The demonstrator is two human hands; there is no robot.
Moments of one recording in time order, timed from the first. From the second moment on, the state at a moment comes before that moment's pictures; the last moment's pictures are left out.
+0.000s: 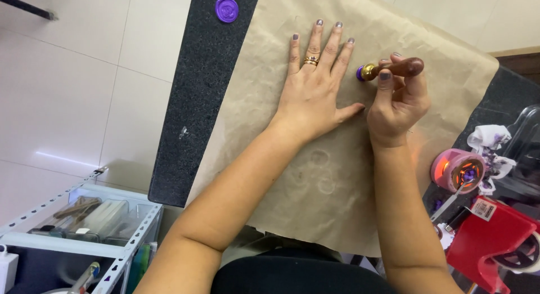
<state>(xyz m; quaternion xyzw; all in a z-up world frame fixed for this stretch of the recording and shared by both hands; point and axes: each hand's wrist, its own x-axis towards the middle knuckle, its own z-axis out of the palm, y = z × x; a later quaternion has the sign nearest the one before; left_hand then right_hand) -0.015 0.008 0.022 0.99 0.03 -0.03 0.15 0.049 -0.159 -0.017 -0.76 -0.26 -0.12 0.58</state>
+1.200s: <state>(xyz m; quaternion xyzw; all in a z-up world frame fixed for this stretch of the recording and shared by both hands) -0.016 0.010 0.022 0.99 0.03 -0.01 0.16 0.046 -0.155 -0.005 -0.80 -0.27 -0.12 0.53</state>
